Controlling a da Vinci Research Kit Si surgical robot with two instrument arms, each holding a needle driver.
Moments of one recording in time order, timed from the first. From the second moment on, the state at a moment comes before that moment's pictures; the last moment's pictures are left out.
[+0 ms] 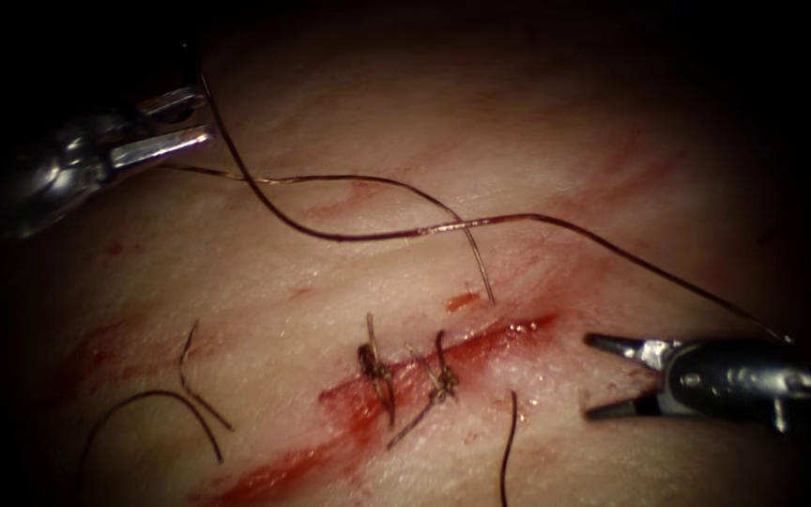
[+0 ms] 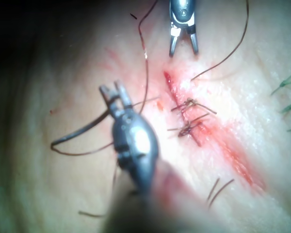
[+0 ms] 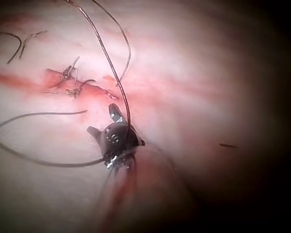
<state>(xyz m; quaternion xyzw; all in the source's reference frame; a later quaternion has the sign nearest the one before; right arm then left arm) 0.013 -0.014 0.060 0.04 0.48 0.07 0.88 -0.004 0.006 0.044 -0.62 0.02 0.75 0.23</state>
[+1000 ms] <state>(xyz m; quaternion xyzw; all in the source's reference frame) 0.017 -0.017 0.062 0.12 0.44 0.02 0.89 -0.004 0.006 0.045 -0.62 0.02 0.75 0.23</state>
